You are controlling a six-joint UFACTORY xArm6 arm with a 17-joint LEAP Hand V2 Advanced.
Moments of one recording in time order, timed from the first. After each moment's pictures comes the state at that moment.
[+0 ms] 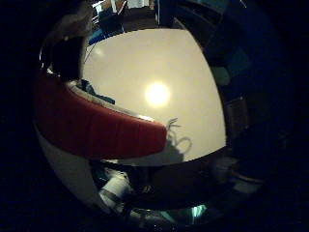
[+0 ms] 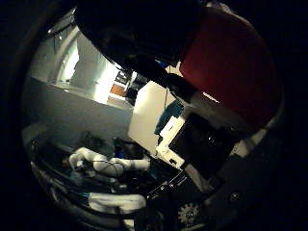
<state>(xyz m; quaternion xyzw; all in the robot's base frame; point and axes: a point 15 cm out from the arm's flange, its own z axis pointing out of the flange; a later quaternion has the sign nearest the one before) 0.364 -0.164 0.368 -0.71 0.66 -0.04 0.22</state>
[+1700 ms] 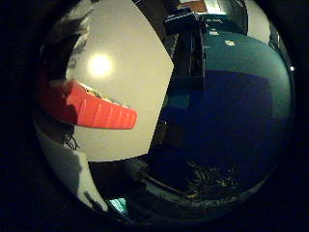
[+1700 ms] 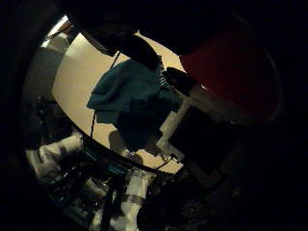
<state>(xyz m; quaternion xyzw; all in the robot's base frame) 0.428 0.006 0.326 -0.81 0.55 -0.19 -0.13</state>
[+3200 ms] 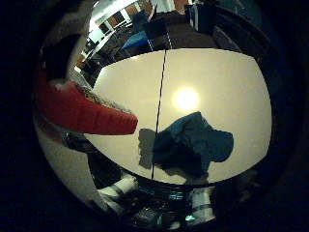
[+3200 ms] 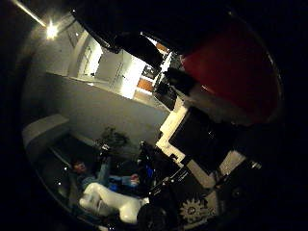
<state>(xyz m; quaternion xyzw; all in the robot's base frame) 0.481 0.232 0.425 -0.66 0.59 0.12 0.46</state>
